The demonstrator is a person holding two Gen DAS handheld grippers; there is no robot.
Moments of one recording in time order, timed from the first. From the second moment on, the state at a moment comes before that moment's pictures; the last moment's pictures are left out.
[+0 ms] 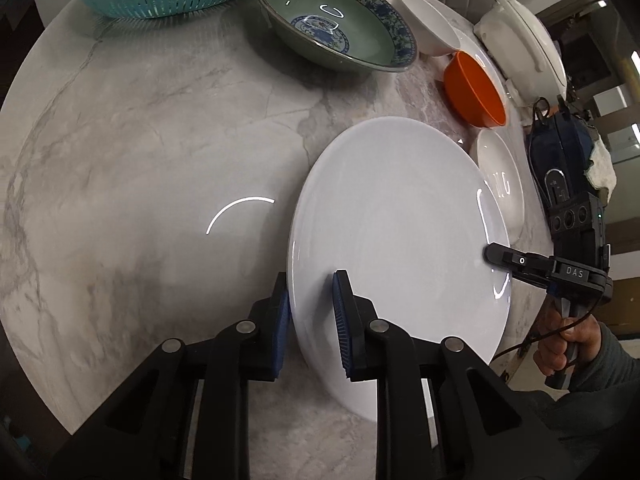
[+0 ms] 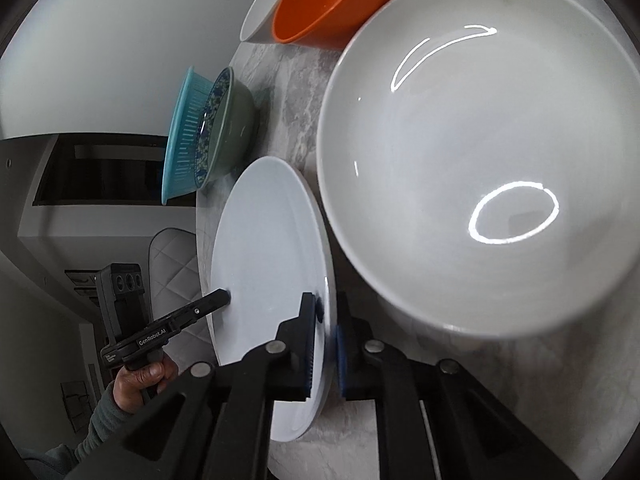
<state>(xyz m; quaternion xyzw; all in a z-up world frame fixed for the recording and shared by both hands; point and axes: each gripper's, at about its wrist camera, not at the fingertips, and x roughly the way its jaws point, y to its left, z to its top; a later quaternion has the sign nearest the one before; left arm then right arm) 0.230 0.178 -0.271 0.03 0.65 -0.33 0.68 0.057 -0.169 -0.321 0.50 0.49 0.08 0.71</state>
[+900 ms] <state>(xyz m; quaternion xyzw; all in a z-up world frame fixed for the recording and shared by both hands) 0.002 0.157 -0.277 -0.07 0.63 -0.20 0.75 -0.017 -0.189 -0.321 0.34 0.56 0.20 0.73</state>
